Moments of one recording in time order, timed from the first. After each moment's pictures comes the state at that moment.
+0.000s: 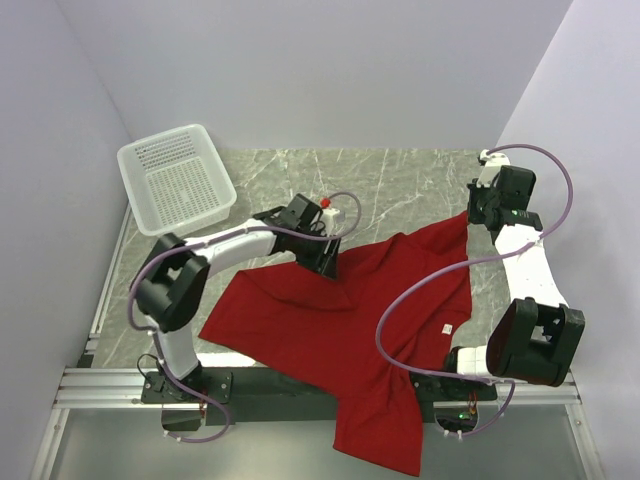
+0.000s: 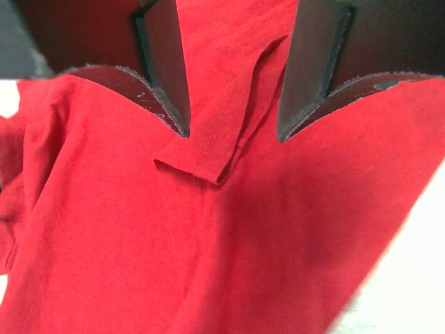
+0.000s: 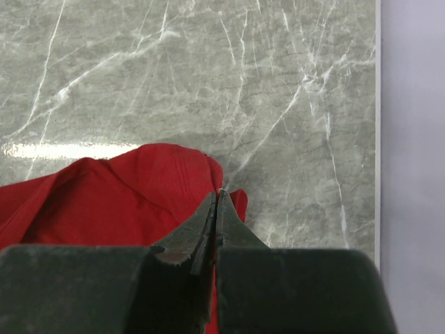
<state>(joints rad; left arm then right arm) -0.70 1.77 1.23 -0.41 0.41 -0.27 -0.23 1.35 1.07 -0.37 -0.16 -0.19</state>
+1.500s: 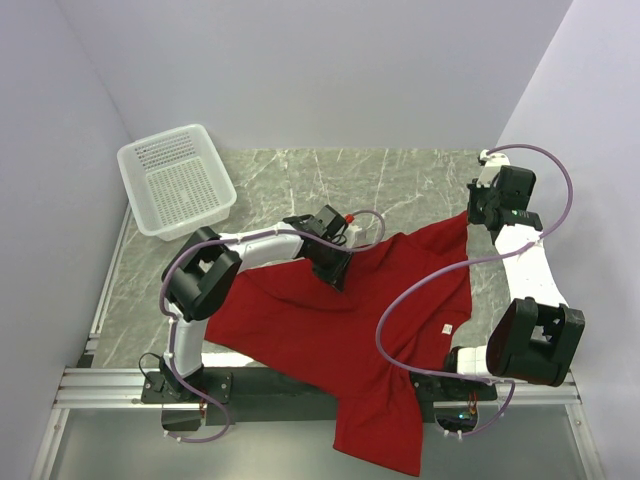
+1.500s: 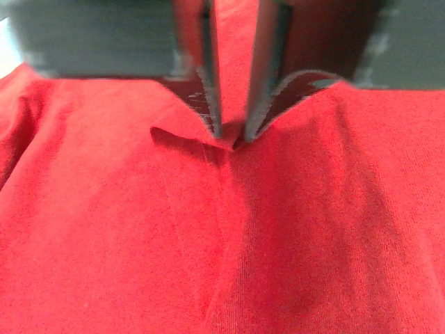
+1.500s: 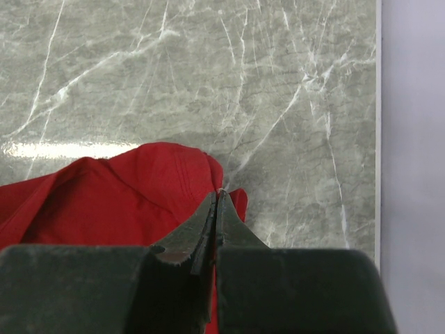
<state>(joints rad) -0.80 1.98 1.37 -0.50 0.39 -0.22 -0.23 1.35 1.07 -0.38 -0.16 -0.19</state>
